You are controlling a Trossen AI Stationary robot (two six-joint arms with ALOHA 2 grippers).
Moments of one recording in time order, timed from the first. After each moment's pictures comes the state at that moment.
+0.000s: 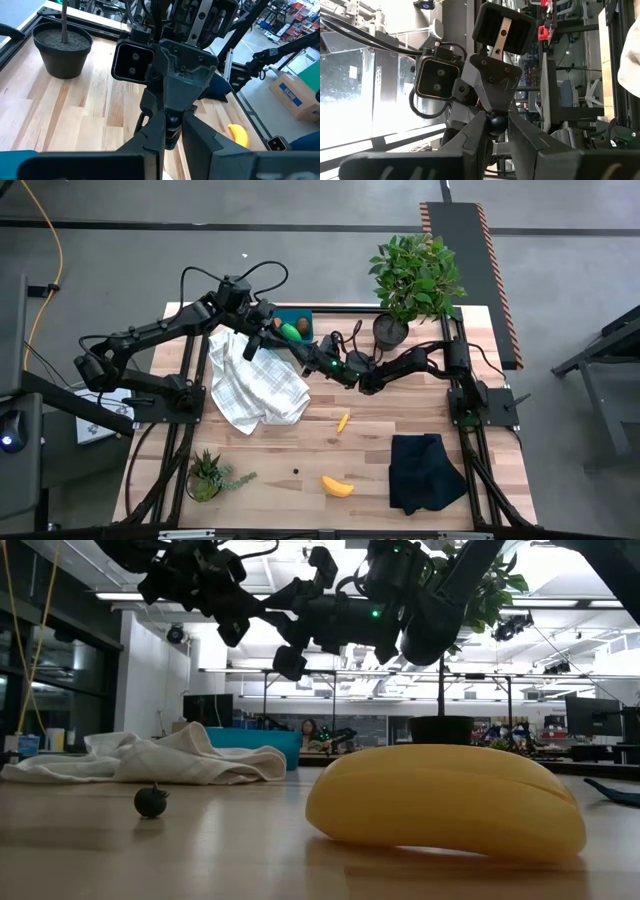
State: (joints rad) left arm 0.81 1.25 0.91 -0.24 0.91 0.11; right arm -0.08 2.10 1.13 1.33 0.31 1.58
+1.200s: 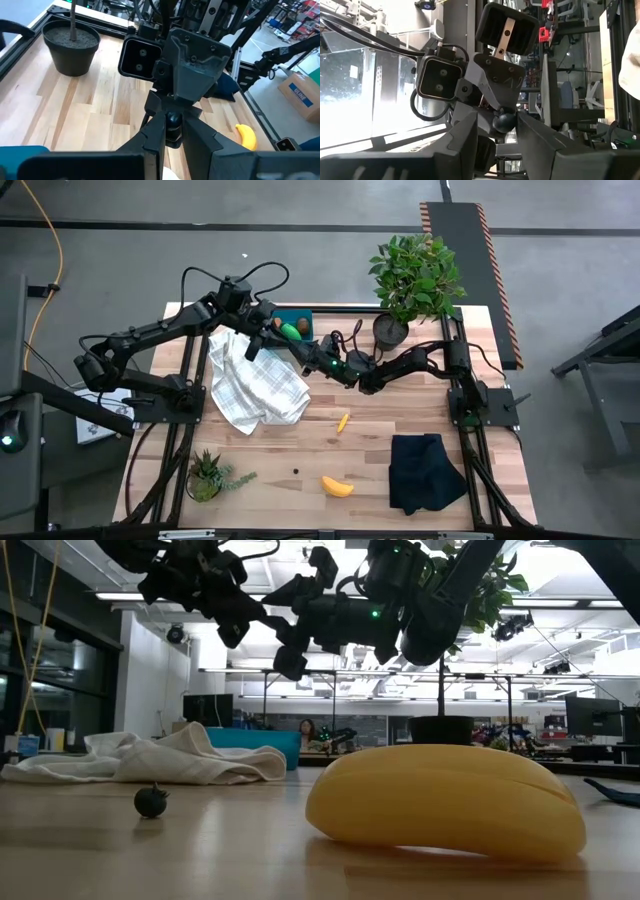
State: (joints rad) left arm 0.81 1.25 0.91 -0.24 0.86 0.11; right arm -0.08 2.10 1.13 1.33 0.31 1.58
